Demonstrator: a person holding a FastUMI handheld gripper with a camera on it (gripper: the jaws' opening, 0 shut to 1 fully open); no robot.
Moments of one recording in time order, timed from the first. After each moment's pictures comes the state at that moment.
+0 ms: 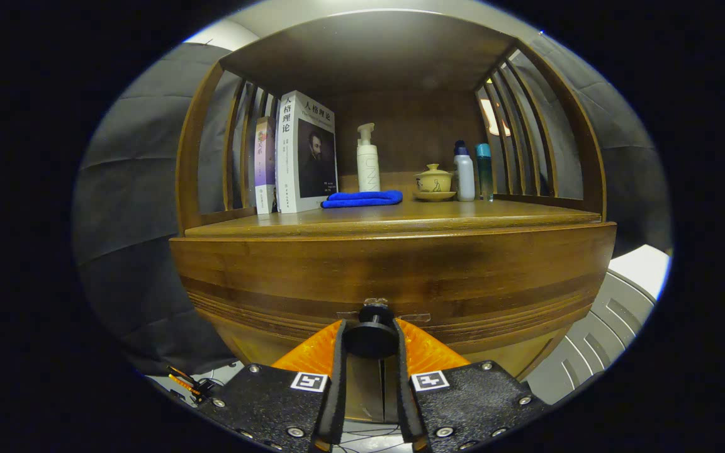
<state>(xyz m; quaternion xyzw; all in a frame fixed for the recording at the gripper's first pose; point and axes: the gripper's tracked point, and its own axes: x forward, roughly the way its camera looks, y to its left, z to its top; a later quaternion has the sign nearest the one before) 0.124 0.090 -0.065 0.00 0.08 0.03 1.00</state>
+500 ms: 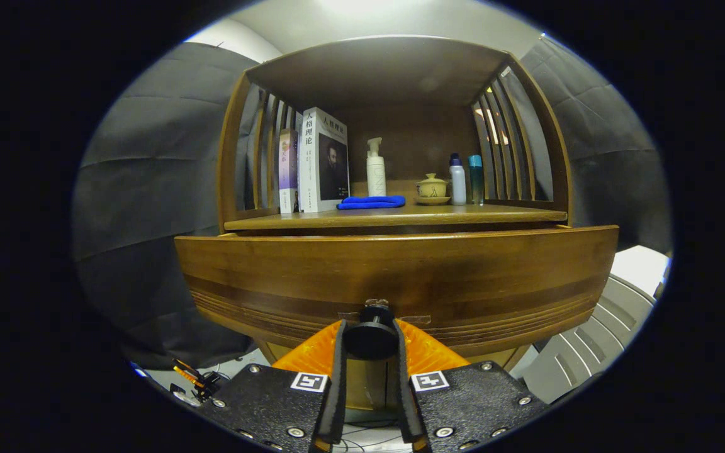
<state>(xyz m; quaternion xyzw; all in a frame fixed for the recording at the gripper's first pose) 0.047 0.092 -0.064 -0.02 0.07 0.05 1.00</state>
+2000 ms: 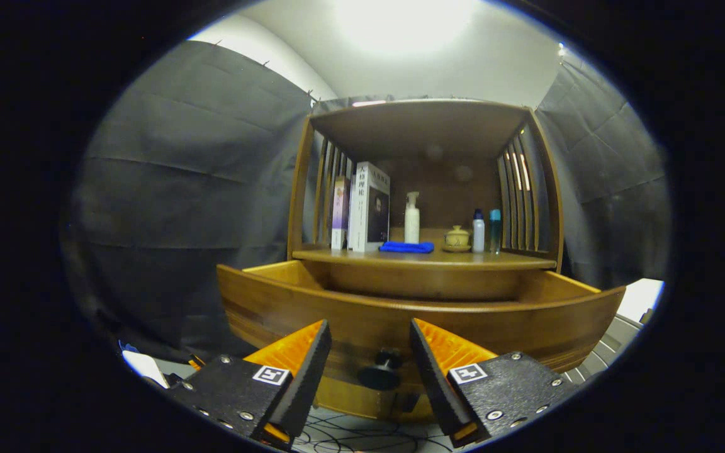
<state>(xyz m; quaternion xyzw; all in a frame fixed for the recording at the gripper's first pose) -0.044 0.109 0.003 -0.05 -0.03 0.11 0.99</state>
